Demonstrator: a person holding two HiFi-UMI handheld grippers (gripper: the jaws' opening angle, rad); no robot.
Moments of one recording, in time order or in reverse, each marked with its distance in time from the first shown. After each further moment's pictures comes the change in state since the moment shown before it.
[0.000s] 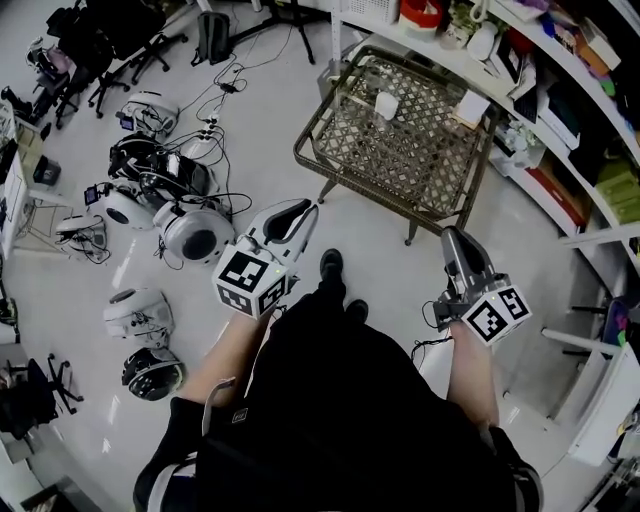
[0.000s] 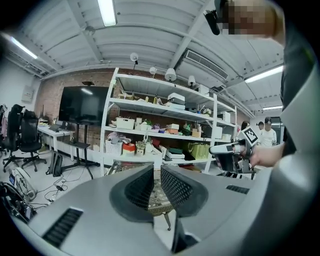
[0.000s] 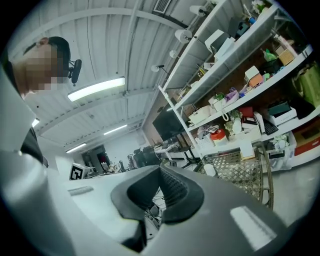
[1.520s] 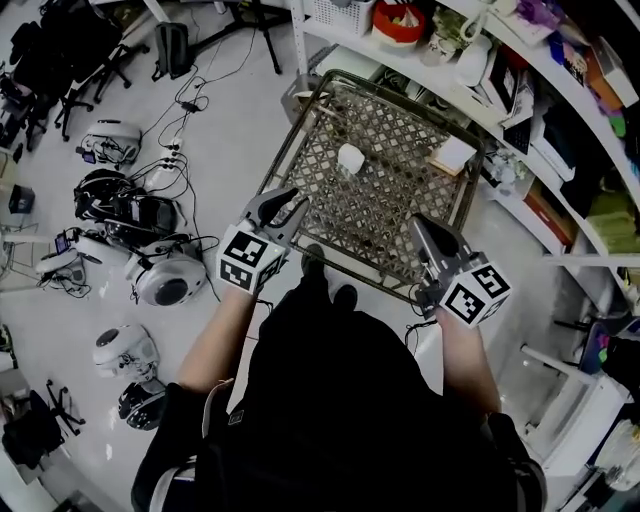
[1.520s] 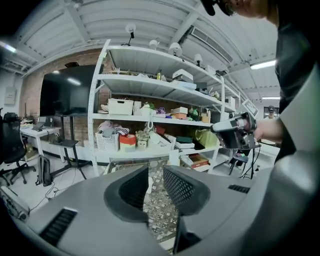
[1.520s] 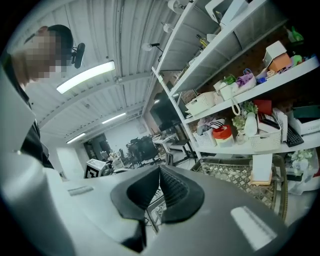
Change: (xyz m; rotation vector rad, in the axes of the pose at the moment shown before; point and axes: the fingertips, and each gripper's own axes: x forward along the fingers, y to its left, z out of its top) left arm 0.262 0.128 0.003 0.073 0.146 -0.054; right arm 0.192 -0.160 0.068 -0.043 0.164 0.043
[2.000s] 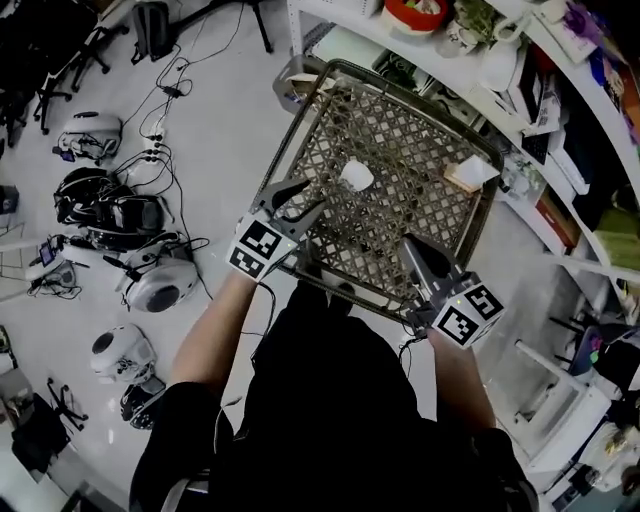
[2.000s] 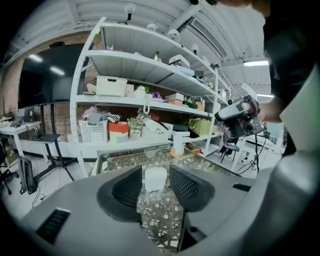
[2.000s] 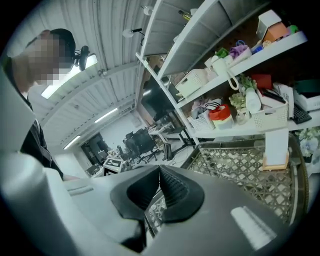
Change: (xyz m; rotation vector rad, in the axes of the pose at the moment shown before) left arm 0.117 0.065 -0.052 0.066 0.087 -0.156; right arm 0.084 -0.048 -0.037 0.118 0.115 -0.024
